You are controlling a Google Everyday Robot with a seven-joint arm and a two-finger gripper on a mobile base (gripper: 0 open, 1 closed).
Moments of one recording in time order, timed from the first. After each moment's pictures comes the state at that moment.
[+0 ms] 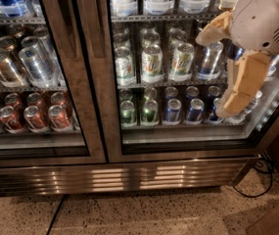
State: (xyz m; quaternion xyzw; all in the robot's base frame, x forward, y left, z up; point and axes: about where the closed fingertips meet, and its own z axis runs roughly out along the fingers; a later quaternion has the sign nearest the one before) arm 0.443 -0.123 0.996 -0.70 0.67 0.08 0.24
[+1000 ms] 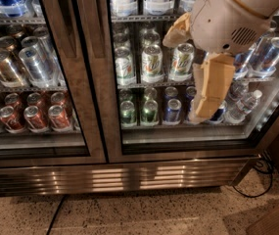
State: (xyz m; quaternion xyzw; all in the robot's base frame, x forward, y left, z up) arm 0.432 -0.070 0.996 -0.75 0.62 0.06 0.22
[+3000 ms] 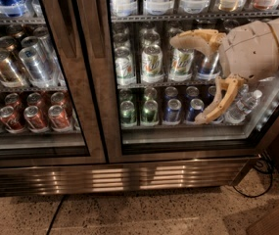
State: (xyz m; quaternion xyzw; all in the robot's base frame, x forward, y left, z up) arm 0.454 -0.081 0.981 -0.69 0.48 0.28 0.47
